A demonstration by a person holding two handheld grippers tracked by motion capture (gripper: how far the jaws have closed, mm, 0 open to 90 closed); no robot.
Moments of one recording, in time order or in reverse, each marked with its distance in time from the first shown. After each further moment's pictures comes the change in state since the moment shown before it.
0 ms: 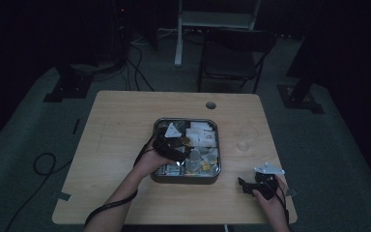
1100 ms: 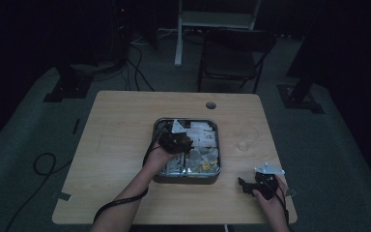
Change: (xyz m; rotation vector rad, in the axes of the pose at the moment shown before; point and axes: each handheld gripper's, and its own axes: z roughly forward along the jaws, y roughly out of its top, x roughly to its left) left arm -0.002 0.015 0.011 -0.023 0.059 -0.061; right arm 0.000 0.000 0.000 0.000 0.000 0.000
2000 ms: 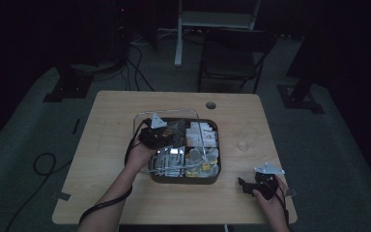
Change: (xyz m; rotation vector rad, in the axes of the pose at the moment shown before) left arm 0.038 -0.014 -0.055 -0.024 0.127 -0.060; right arm 0.000 0.000 0.000 0.000 0.000 0.000
